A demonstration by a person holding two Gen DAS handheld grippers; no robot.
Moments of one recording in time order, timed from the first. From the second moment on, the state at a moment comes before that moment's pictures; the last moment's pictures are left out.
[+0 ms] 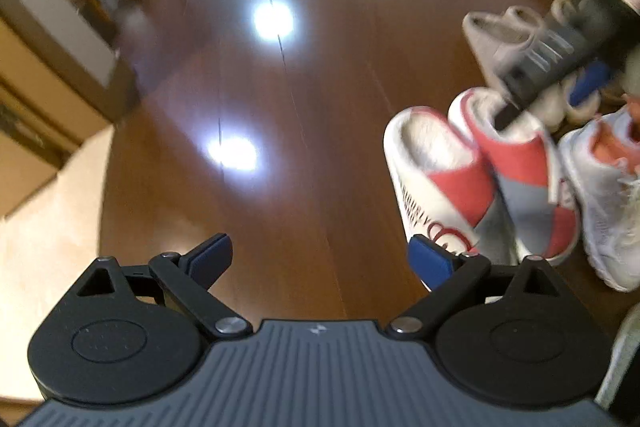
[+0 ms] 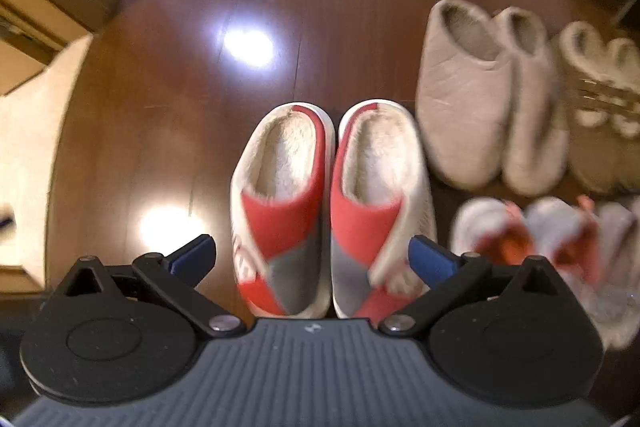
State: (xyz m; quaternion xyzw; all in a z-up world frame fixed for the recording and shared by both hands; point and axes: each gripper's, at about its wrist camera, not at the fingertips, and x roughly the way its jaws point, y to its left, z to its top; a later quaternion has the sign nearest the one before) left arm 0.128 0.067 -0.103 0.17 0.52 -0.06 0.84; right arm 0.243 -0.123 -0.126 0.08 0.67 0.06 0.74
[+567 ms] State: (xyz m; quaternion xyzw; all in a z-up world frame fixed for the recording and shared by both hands) left arm 0.131 0.089 -0.189 0.10 0.58 -0.01 0.81; right arm 0.271 -0.098 -0.251 0.07 0.79 0.01 0.61
